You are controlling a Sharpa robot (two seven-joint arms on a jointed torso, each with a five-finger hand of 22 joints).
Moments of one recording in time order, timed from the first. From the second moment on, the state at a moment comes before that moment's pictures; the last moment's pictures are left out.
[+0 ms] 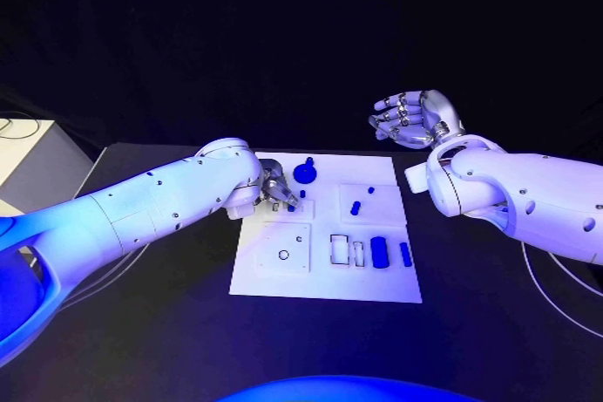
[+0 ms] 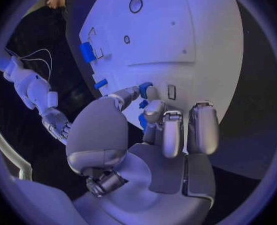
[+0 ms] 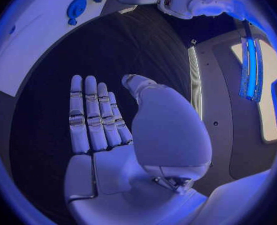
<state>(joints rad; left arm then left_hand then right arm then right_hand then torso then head) 1.20 -0.49 0.09 1.12 -1.16 0.22 -0.54 1.07 -0.22 0.53 0.13 0.24 0.96 0.02 0.64 0.90 1.28 -0.04 1.25 0.95 1.47 -0.09 1.56 1.31 0.08 1.41 0.03 1.45 1.29 1.33 -0.74 -0.11 1.39 -0.52 -0.71 0.24 1.36 -0.26 0.43 0.23 0.38 0.82 0.21 0.27 0.37 1.07 0.15 0.20 0.14 1.10 0.10 0.26 0.45 0.17 1.09 0.21 0.07 0.32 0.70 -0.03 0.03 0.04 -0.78</state>
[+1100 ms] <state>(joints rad) 1.20 -0.54 0.10 1.17 -1.16 0.21 -0.54 1.08 -0.21 0.32 0.29 0.05 0.96 0.03 0.63 0.91 1.27 -0.03 1.25 0.95 1.47 -0.09 1.56 1.31 0.08 1.41 0.03 1.44 1.28 1.33 -0.74 -0.11 1.40 -0.52 -0.71 0.24 1.35 -0.26 0.43 0.23 0.38 0.82 0.21 0.27 0.37 1.07 0.15 0.20 0.13 1.10 0.10 0.25 0.45 0.17 1.09 0.21 0.07 0.31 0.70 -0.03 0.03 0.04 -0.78</state>
